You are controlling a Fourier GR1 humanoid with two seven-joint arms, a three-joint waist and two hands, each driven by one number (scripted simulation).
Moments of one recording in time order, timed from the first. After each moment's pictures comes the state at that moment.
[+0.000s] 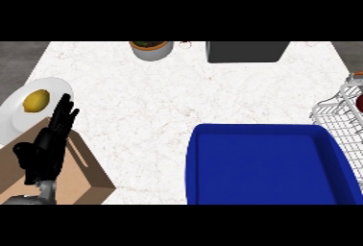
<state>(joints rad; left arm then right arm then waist) -0.02 0.35 -0.13 -1.62 0.09 0.31 0.09 -0.42 -0.19 -0.74 -1.86 1.02 0.04 0.94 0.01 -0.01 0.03</state>
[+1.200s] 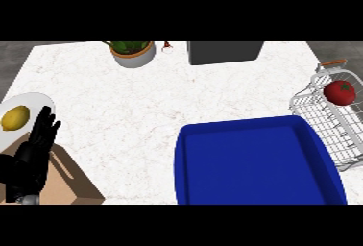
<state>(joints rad) 0.09 0.38 -0.08 -1.66 0.11 0.34 0.11 -0.21 -0.16 -1.11 -2.32 0.90 -0.17 0.95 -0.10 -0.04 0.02</state>
